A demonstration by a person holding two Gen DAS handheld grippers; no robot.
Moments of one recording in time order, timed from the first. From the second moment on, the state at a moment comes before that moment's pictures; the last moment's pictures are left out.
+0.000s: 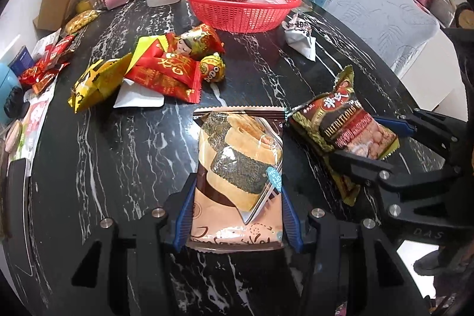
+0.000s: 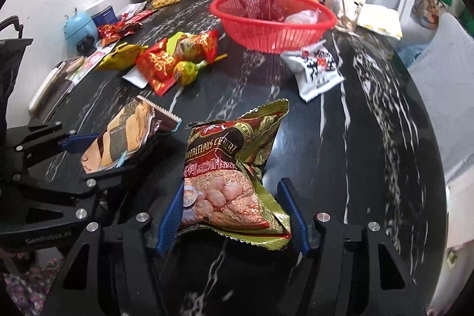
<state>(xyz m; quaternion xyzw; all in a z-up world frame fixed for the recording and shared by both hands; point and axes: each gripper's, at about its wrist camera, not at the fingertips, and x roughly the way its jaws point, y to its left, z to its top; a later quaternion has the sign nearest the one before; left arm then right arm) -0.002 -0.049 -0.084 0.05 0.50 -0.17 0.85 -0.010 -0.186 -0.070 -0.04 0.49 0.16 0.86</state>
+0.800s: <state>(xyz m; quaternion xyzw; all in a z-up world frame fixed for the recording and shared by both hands) 0.005 -0.041 -0.087 0.05 0.48 -0.15 0.86 -0.008 -0.172 -0.080 -0.06 0.49 0.12 0.86</state>
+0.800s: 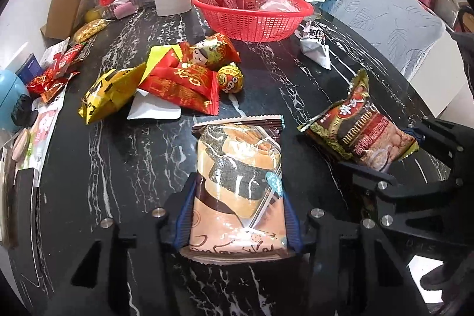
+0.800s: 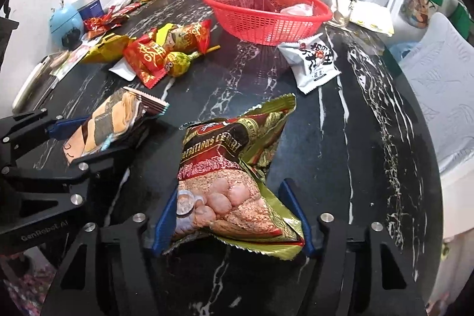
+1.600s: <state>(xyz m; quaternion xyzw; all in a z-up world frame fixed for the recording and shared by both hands) -0.015 -0.051 -0.061 0.03 0.46 -0.18 0.87 -0.039 -0.188 -0.062 0.03 0.48 0.14 0.86</state>
